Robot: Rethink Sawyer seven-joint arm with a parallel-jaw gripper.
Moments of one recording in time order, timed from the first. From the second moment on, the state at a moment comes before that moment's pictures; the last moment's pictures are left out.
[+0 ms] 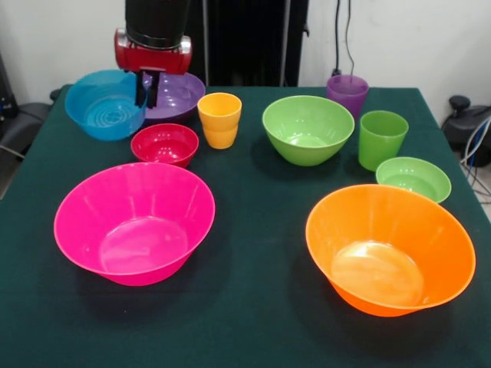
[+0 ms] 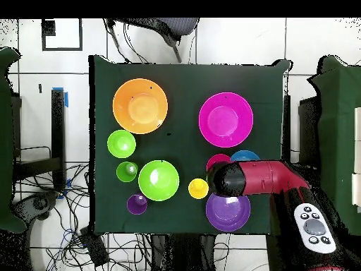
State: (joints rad) arm -0.60 -0.73 0.18 1.79 -0.63 0.57 1.66
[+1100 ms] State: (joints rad) arm -0.77 -0.67 0.45 1.90 -0.57 0.57 1.66
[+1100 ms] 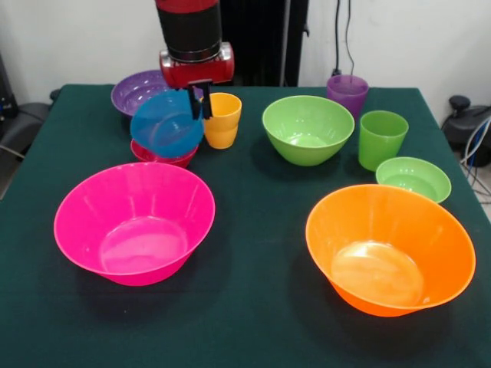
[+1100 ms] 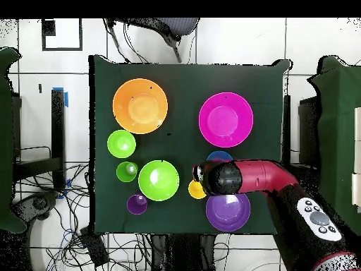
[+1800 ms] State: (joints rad) arm -0.72 -0.64 0.45 1.90 -0.57 0.63 1.66
